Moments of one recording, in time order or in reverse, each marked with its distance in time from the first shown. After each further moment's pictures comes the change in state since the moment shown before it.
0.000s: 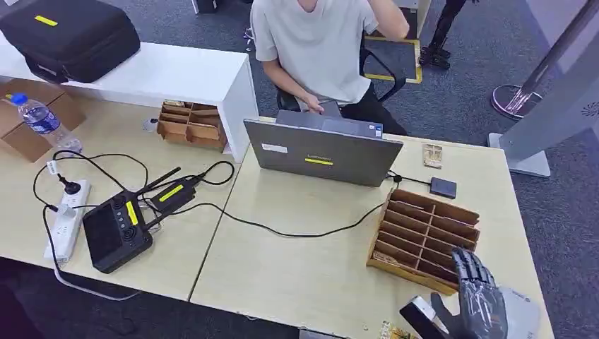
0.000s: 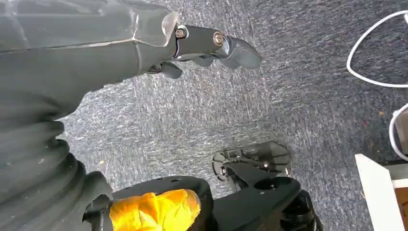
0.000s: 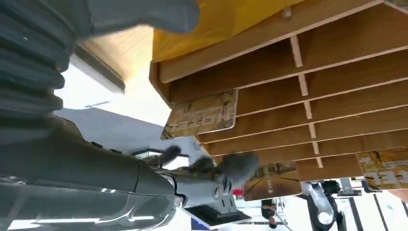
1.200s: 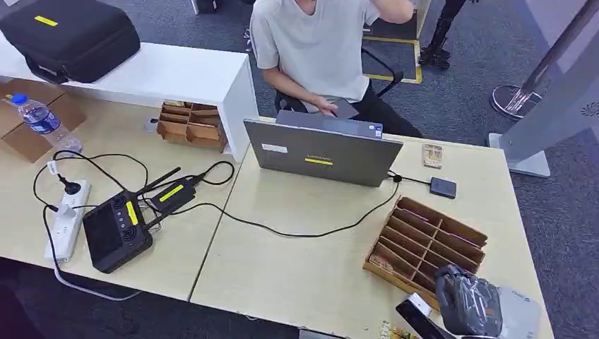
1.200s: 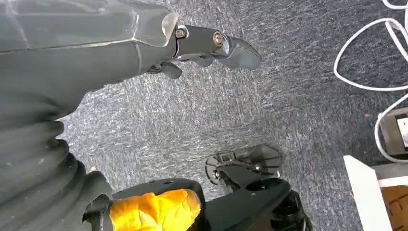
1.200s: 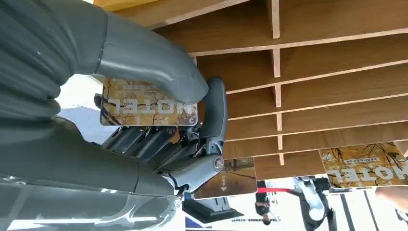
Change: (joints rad) left arm -0.004 0.000 0.000 0.000 -0.008 0.011 -0.033; right arm -0.030 0.006 0.015 0.031 -0.010 -0.008 -0.014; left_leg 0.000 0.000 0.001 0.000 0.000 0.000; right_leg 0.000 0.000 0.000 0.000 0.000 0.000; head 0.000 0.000
